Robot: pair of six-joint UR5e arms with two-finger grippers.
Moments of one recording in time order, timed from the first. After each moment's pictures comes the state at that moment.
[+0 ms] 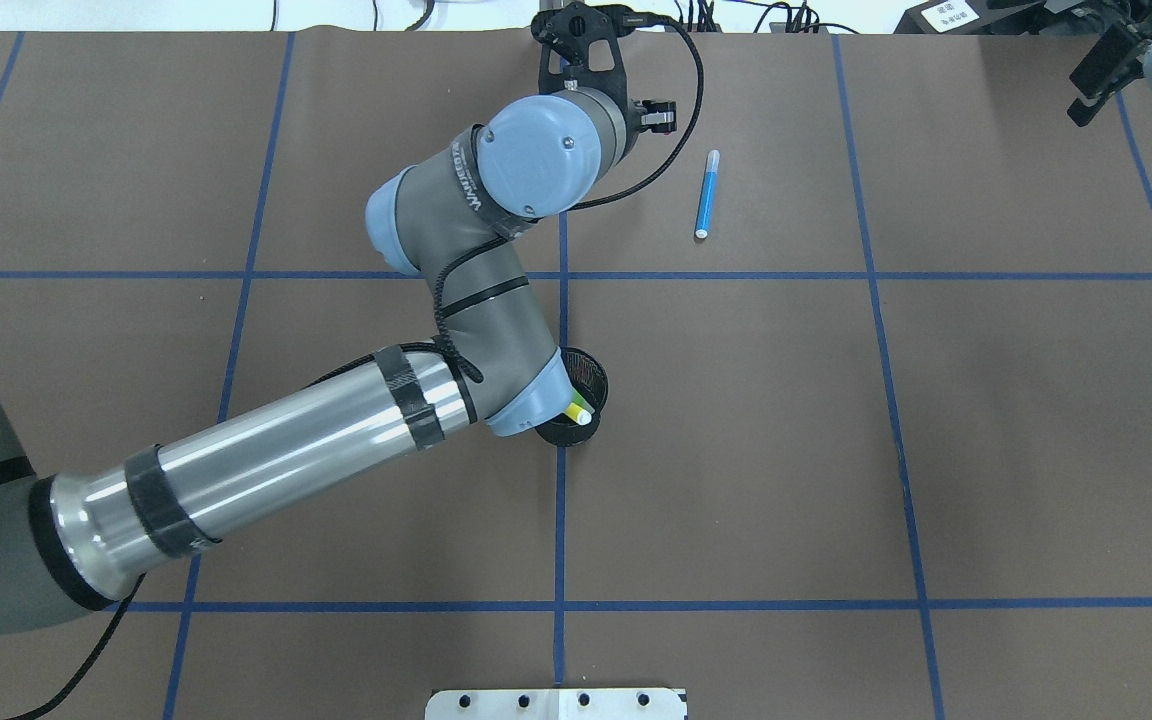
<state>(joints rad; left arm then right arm) -0.59 -2.68 -1.00 -2.31 -1.33 -1.15 1.31 -1.05 1.67 -2.06 2.27 -0.03</state>
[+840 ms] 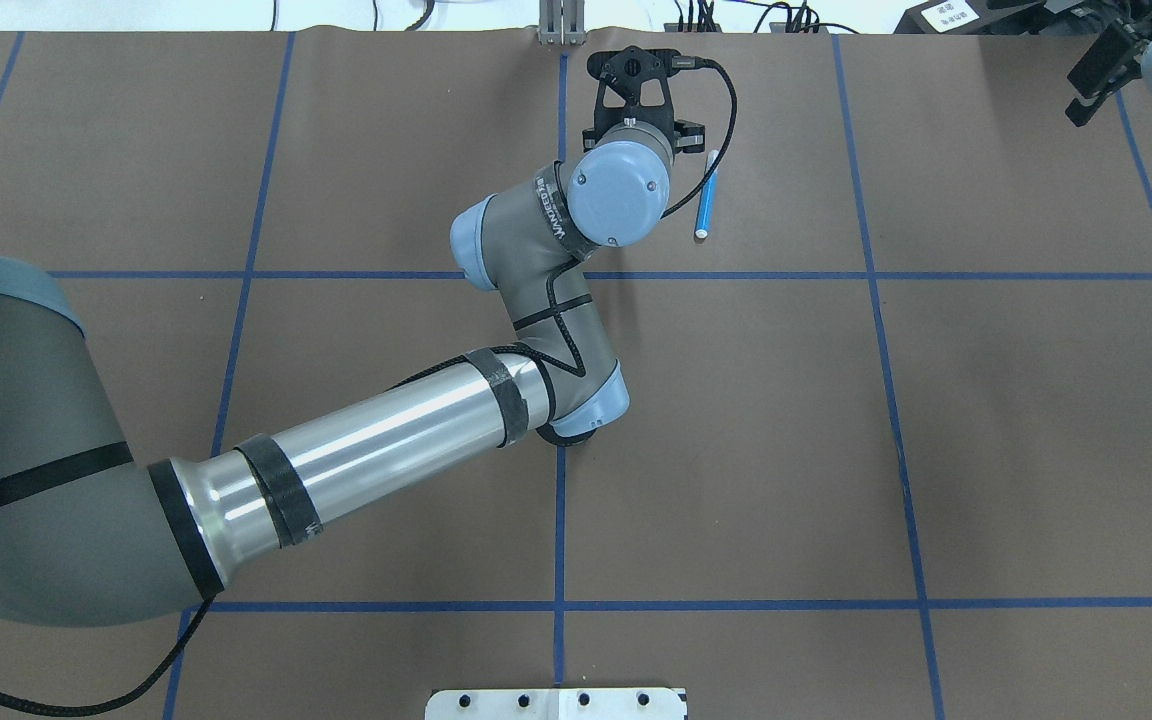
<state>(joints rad) -0.56 -2.85 -0.63 -2.46 -1.22 -1.15 1.31 -1.04 1.67 -2.06 2.27 -0.02</state>
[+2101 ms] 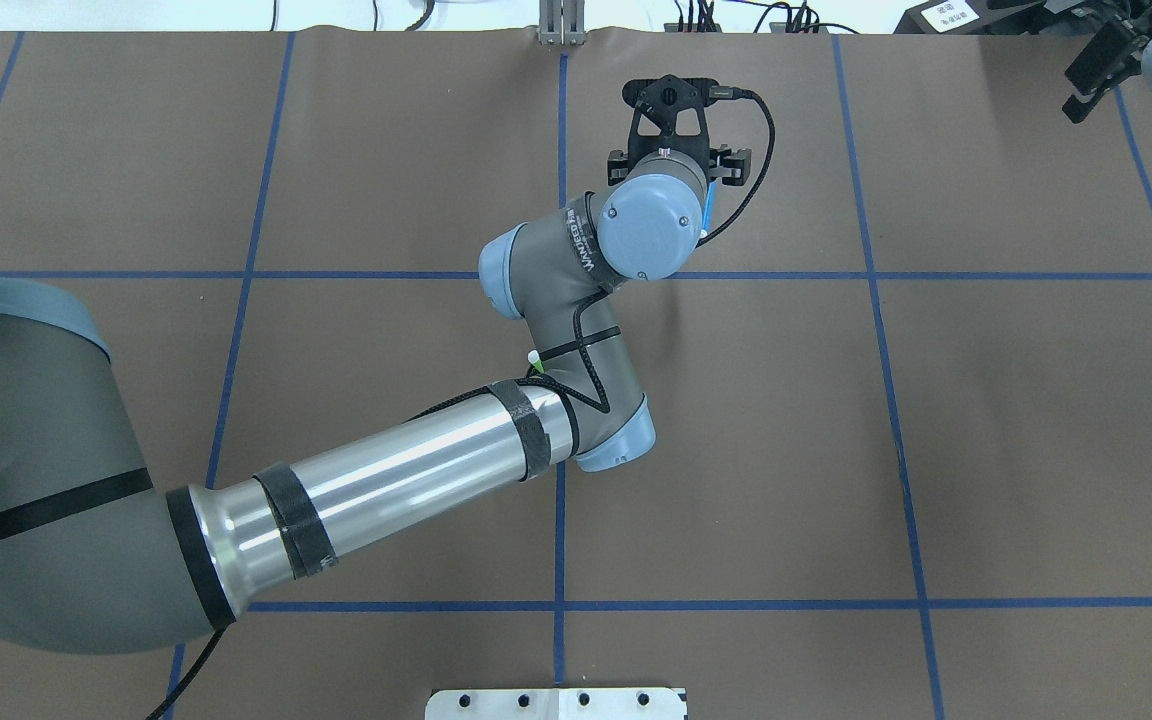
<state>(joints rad) -0.52 -2.85 -0.71 -2.43 -1.23 -1.12 1.31 -1.04 1.68 -2.06 2.28 0.01</state>
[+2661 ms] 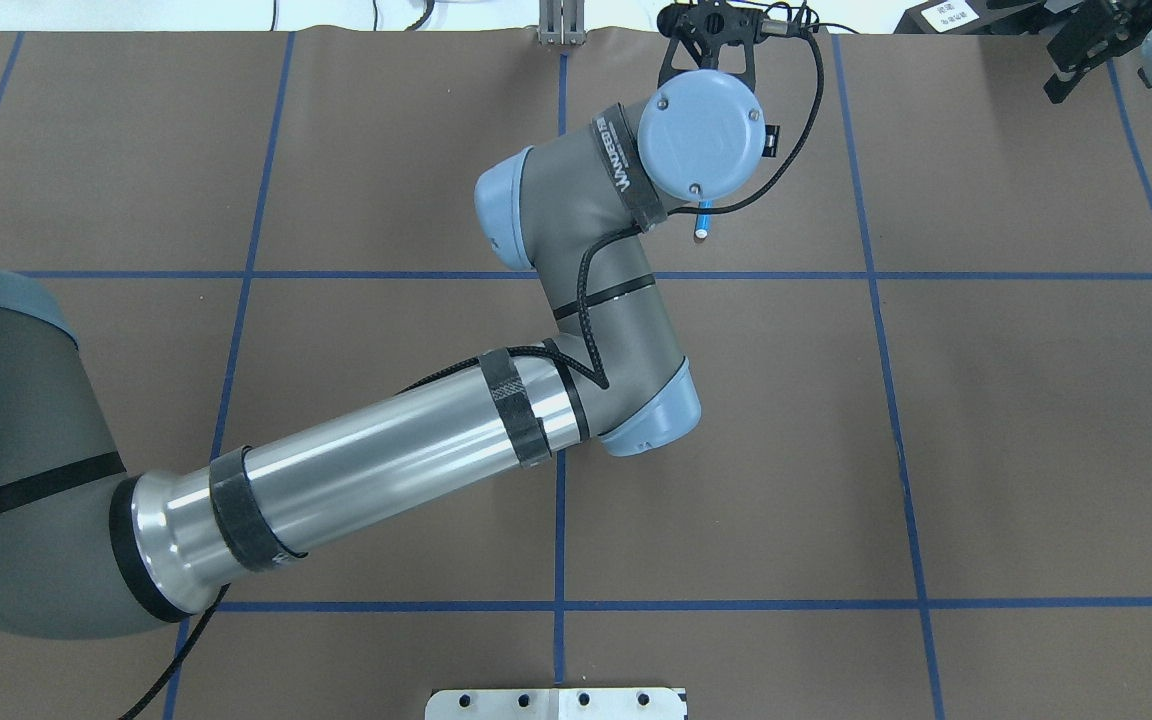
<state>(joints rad) -0.56 -2.82 -1.10 -1.91 -1.41 -1.06 1.31 -1.02 1.71 -2.05 2.30 0.17</state>
